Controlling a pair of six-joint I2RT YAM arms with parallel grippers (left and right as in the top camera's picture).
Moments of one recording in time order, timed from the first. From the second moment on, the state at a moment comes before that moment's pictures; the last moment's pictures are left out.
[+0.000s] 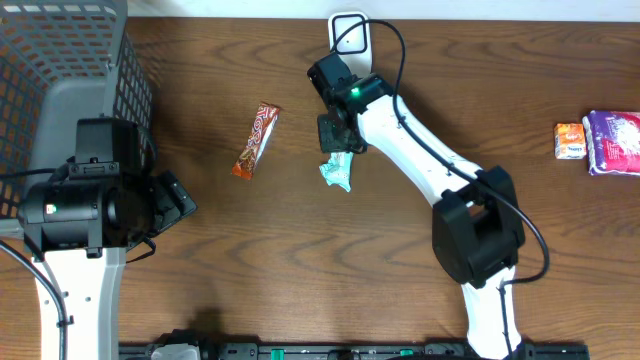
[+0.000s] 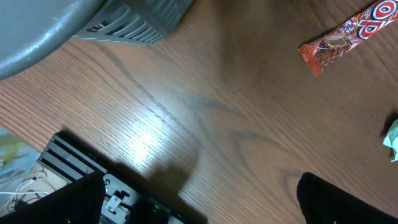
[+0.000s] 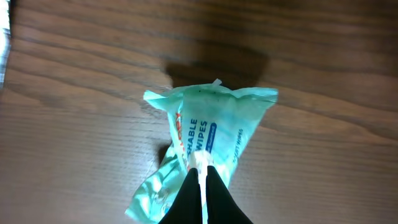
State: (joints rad) left arm 0.05 1.18 1.40 -1.53 -0.14 -0.57; right arm 0.58 2.20 1.85 -1.00 0.07 0.46
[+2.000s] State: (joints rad) left arm 0.05 1.18 1.40 -1.53 -0.14 -0.57; right arm 0.57 2.27 1.90 -1.13 0.07 0.41
